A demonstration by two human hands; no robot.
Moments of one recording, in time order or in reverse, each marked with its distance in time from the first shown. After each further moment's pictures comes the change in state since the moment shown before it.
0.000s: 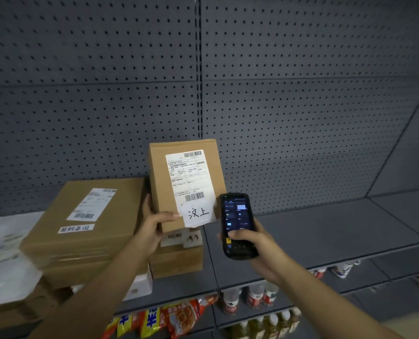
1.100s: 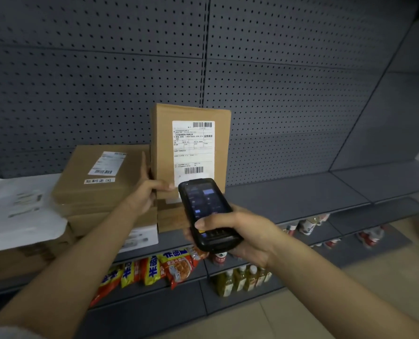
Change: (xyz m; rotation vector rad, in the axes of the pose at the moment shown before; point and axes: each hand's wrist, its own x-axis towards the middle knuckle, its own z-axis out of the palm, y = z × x) left_hand -0.076 0.035 -0.051 0.126 -0.154 0.030; right_hand -0.175 -0.001 0.160 -0.101 -0.188 0.152
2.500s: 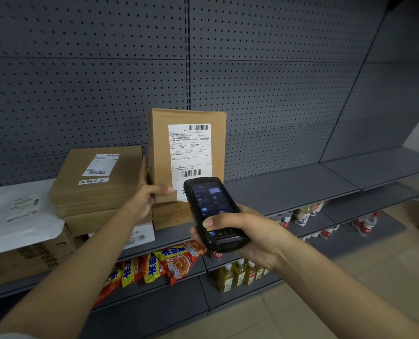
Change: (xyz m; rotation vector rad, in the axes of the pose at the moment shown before) left_hand -0.036 -0.009 0.024 0.052 -0.063 0.043; right_hand -0.053 0.013 -0.006 0.120 0.017 -0.035
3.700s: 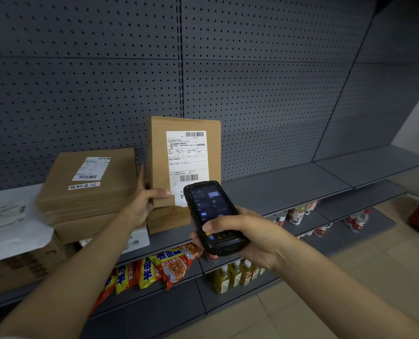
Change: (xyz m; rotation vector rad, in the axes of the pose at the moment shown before) left_hand 0.019 -0.017 -0.002 -0.048 -0.021 -0.064; right_hand 0.016 0.003 -0.016 -0.032 0.043 -0.005
